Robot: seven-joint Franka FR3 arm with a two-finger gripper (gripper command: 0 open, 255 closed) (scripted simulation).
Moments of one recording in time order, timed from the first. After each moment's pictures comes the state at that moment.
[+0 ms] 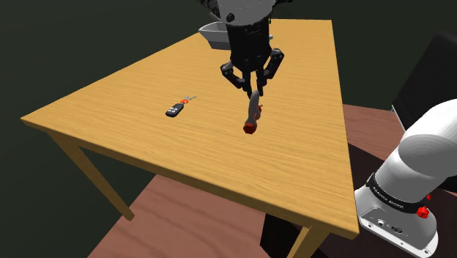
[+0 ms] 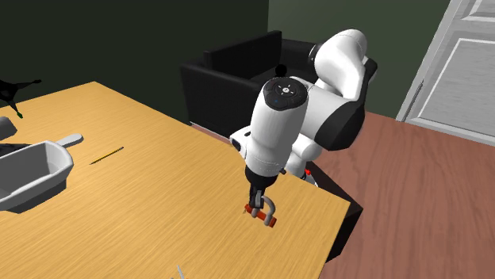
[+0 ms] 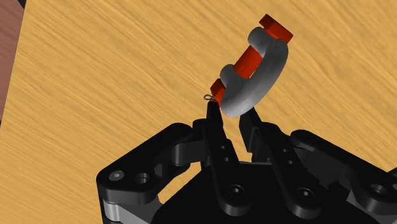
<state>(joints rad) -0.11 -0.45 0.70 -2.07 0.08 1.62 1.02</state>
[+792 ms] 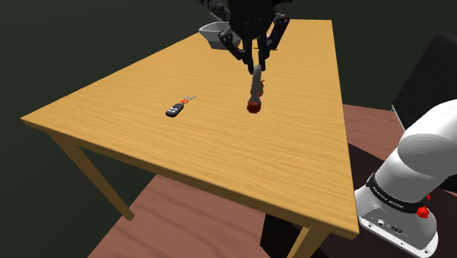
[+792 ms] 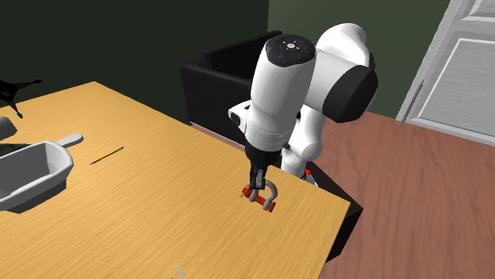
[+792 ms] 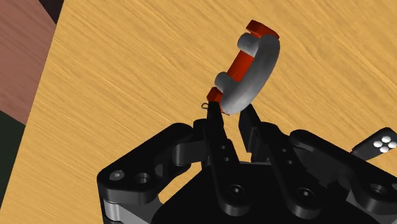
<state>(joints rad) -0.13 -0.43 0.69 -1.89 0.05 1.47 1.01</state>
